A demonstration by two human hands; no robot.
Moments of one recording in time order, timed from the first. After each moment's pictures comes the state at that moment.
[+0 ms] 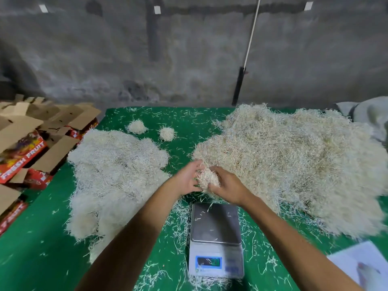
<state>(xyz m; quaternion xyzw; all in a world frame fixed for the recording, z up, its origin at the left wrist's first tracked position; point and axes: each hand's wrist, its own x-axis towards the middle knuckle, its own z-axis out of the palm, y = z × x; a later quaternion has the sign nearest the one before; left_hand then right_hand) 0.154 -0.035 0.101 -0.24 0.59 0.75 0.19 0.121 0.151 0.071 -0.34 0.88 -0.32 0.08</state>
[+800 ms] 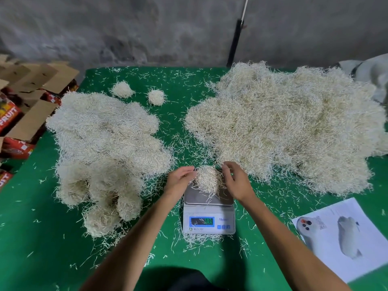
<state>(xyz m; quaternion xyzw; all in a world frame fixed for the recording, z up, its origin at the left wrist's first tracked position) 0.243 -0.013 -0.023 -0.20 0.73 0.65 0.04 0.175 0.199 -0.031 -0.12 0.91 -0.40 0.05</state>
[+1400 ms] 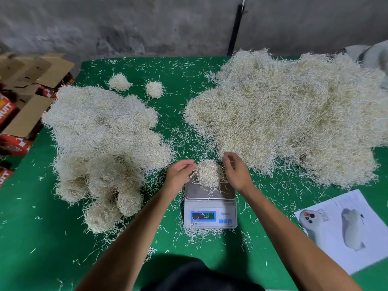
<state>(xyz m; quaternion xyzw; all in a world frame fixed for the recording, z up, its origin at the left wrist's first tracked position) 0.233 -0.018 -0.028 -0.21 0.71 0.67 0.04 0.161 0.191 -0.036 -0.08 0.87 -0.47 0.09</state>
